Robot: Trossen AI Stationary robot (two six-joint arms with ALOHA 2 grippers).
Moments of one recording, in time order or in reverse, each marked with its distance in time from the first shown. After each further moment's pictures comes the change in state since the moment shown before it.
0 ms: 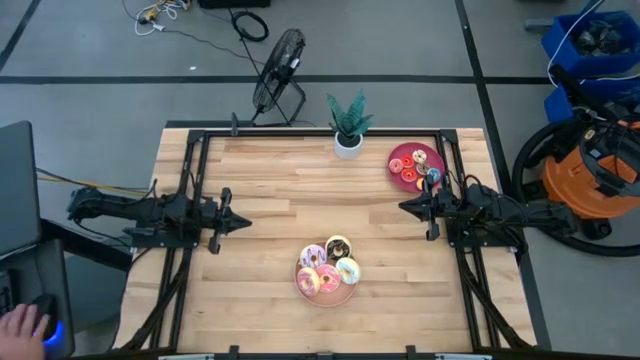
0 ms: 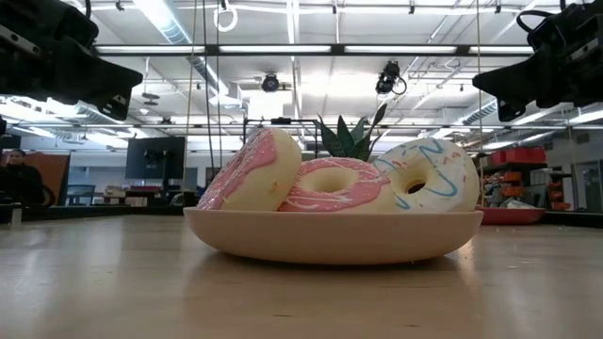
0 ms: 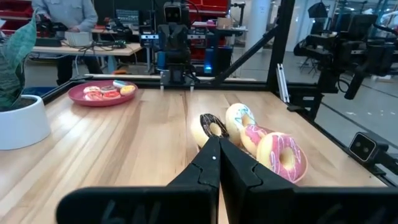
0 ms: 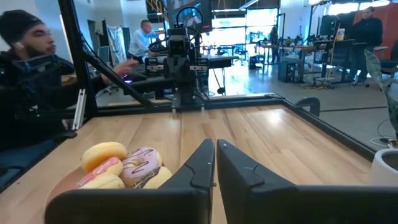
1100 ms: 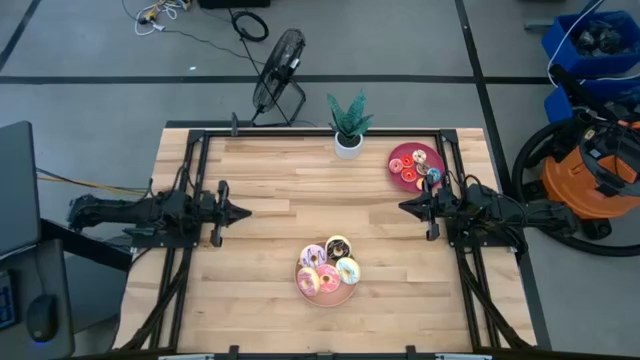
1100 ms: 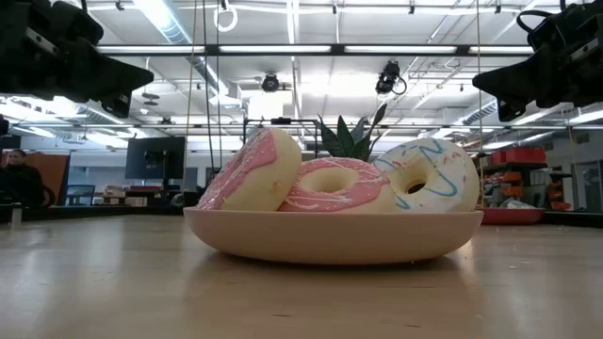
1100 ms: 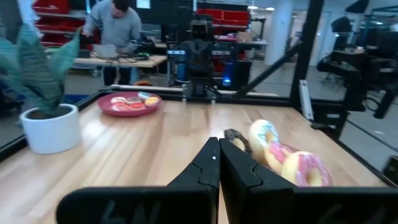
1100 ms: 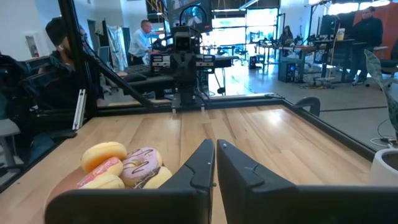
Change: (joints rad) left arm 0.091 -0.042 0.004 0.004 0.000 0.000; right arm 0.000 0.000 0.000 0.000 0.000 0.000
